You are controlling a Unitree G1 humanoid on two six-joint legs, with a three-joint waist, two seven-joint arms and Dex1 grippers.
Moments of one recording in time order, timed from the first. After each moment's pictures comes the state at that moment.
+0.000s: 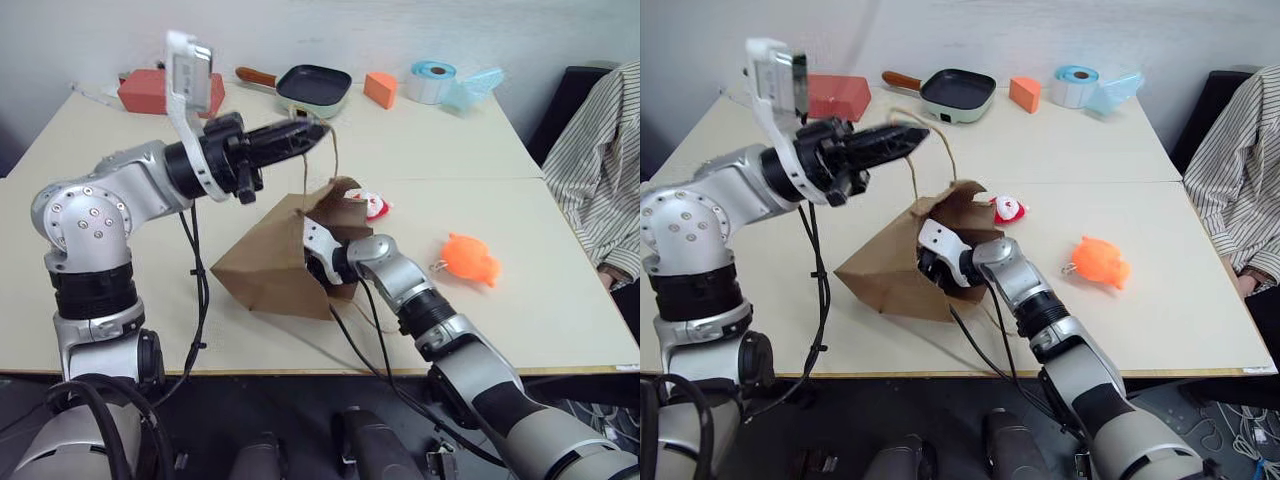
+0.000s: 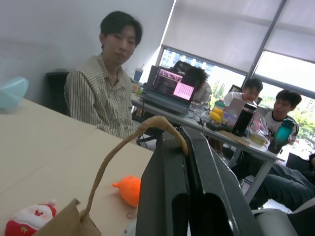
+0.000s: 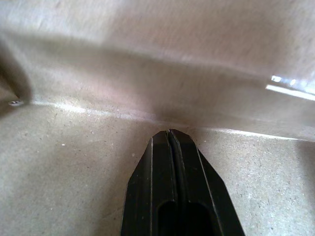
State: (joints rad) left arm -0.97 0.54 0.24 -0.07 -1.05 1.07 -0.68; right arm -0.92 -0.09 0.34 0.67 -0.02 0.28 0.95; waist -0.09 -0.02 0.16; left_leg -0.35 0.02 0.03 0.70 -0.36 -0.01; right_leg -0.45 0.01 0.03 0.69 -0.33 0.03
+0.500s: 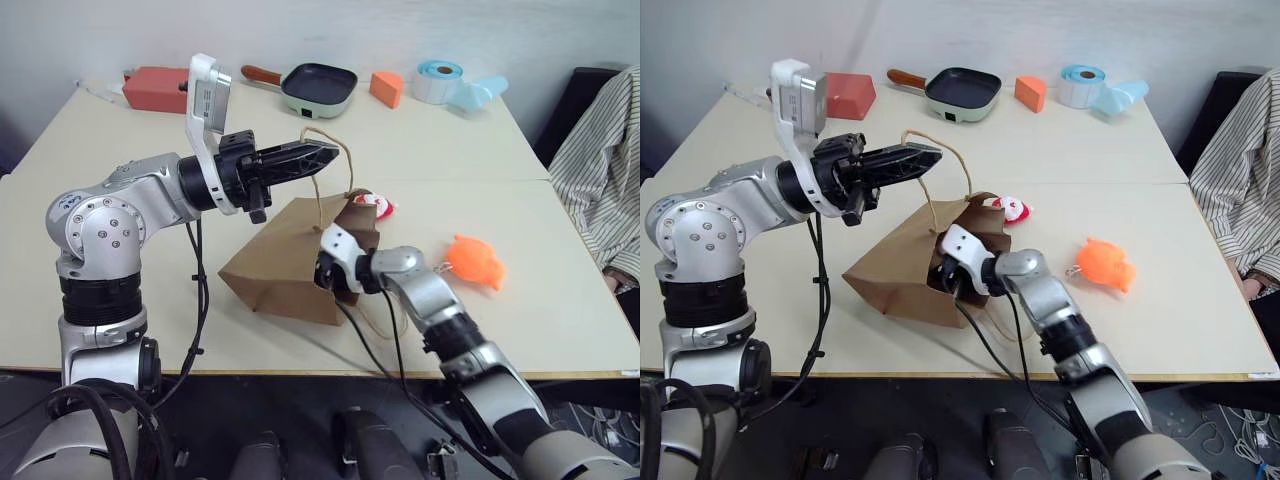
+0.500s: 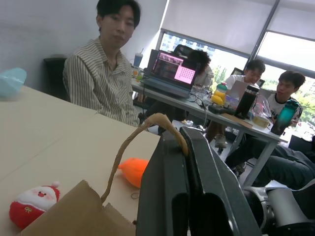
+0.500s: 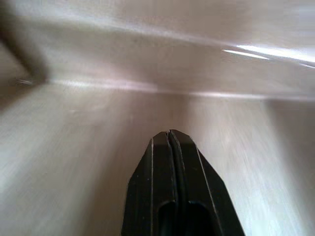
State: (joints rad) left arm -0.87 0.56 0.15 -0.11 -0.97 1.01 -0.75; right arm -0.65 -0.25 0.26 0.13 0.08 0.49 0.93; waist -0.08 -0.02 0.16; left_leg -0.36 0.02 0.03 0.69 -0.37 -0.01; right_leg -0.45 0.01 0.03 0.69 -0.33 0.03
